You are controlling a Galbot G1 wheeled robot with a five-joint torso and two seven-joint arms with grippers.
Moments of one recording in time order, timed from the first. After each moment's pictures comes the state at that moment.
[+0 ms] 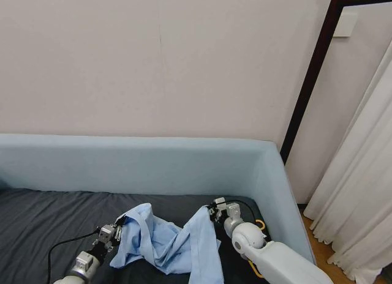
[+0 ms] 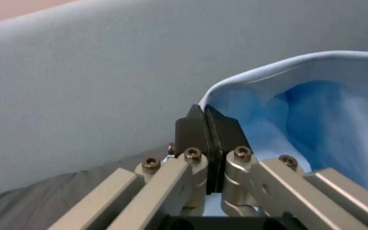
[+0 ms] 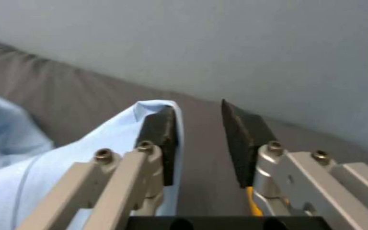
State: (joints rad) left arm 1.15 -1.02 -0.36 -1.31 -0.28 -0.38 0.11; right arm -0.56 1.11 -0.40 1.36 0.77 -0.22 0.32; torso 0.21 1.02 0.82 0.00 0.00
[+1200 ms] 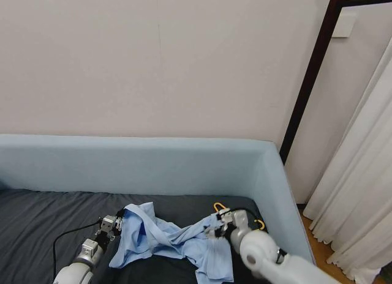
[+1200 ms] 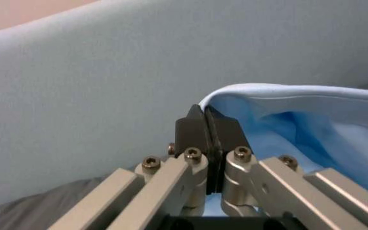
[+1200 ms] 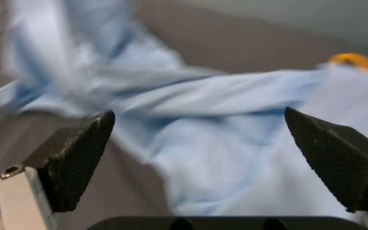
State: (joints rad) left arm 1.09 -0.99 -0.34 -1.29 -0.30 -0.35 0.11; right arm -0.74 0.99 -0.50 1.74 0.86 -0.37 0.35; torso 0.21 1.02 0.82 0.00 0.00
